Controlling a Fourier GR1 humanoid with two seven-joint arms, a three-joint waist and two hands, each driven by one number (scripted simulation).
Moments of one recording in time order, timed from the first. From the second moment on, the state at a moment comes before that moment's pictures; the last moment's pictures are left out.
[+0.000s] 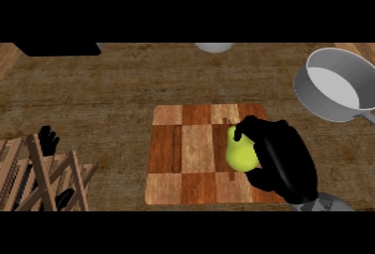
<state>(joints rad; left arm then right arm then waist) 0.09 0.22 0.19 -1.36 0.06 0.00 -0.25 -0.27 -0.43 0.59 -1.87 0.97 -0.09 0.48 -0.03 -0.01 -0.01</state>
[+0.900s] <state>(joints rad) 0.08 0.19 0.23 -1.38 0.02 -0.02 -0.23 -0.17 -0.62 0.18 -1.95 0.86 -0.09 0.51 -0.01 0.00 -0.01</state>
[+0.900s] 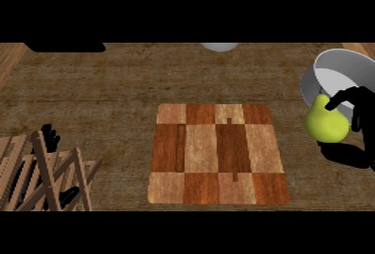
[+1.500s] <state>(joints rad) 0.03 0.16 0.24 -1.37 -0.01 -0.03 -0.22 -0.20 -0.73 -0.06 -1.59 0.66 -0.11 0.23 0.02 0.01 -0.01</state>
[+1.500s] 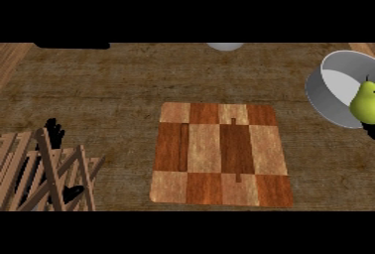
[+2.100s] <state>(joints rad) -0.01 0.14 0.25 -1.35 -0.02 -0.06 -0.22 -0.28 -0.75 -0.09 -1.12 0.62 -0.06 0.02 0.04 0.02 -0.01</state>
